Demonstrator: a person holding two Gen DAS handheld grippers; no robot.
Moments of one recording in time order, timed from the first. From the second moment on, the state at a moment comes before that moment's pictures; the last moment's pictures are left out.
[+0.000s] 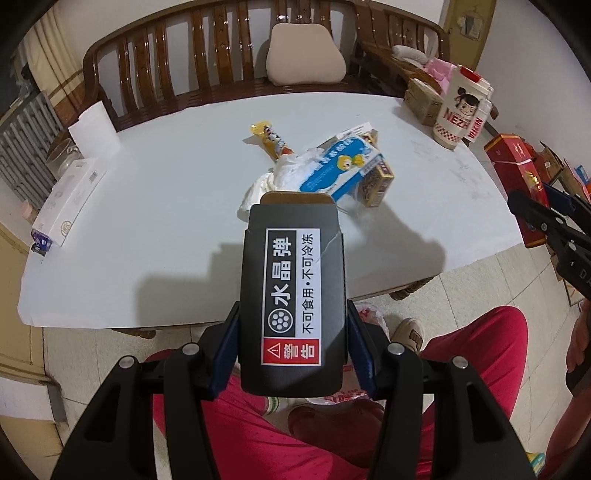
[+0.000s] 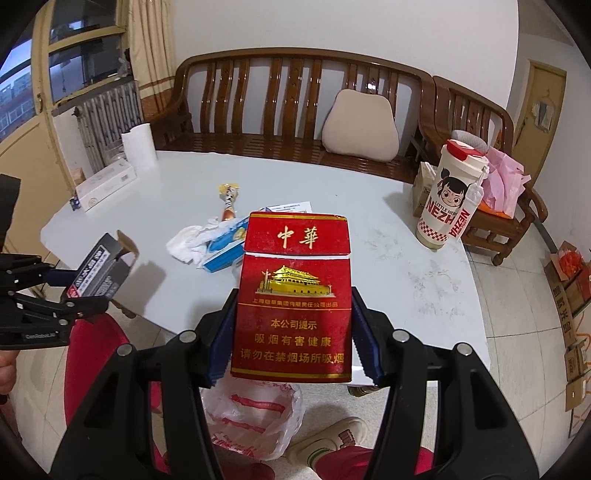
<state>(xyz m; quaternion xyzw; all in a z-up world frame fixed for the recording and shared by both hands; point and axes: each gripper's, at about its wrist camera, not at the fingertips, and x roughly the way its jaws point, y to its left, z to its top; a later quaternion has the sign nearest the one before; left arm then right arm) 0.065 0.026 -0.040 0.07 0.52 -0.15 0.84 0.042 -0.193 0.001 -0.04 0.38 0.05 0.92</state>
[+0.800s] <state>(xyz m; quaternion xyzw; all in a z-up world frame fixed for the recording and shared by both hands) 0.016 -0.009 -0.059 0.11 0.50 -0.19 0.84 -0.021 -0.161 -0.013 -0.05 0.39 0.08 0.92</state>
